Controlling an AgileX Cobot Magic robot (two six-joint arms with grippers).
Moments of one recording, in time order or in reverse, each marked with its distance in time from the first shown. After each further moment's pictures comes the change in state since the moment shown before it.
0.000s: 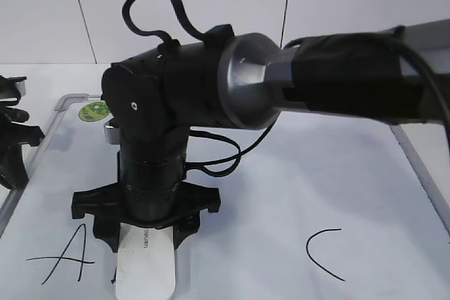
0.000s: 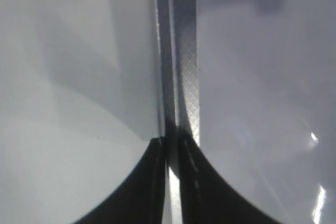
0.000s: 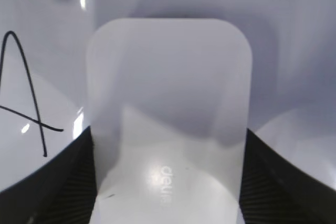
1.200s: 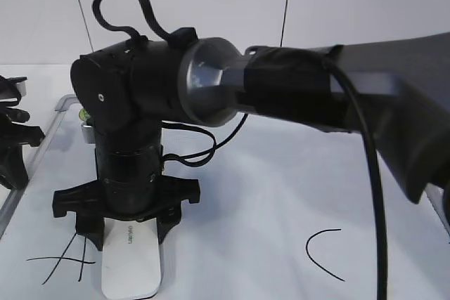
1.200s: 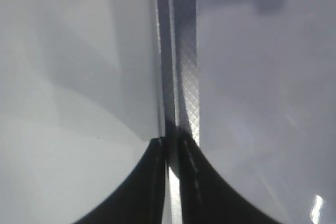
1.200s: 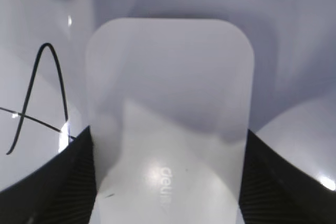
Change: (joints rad) left arm 0.000 0.002 0.000 -0.002 -0.002 0.000; right arm 0.006 0.143 -0.189 -0.019 0.149 -0.049
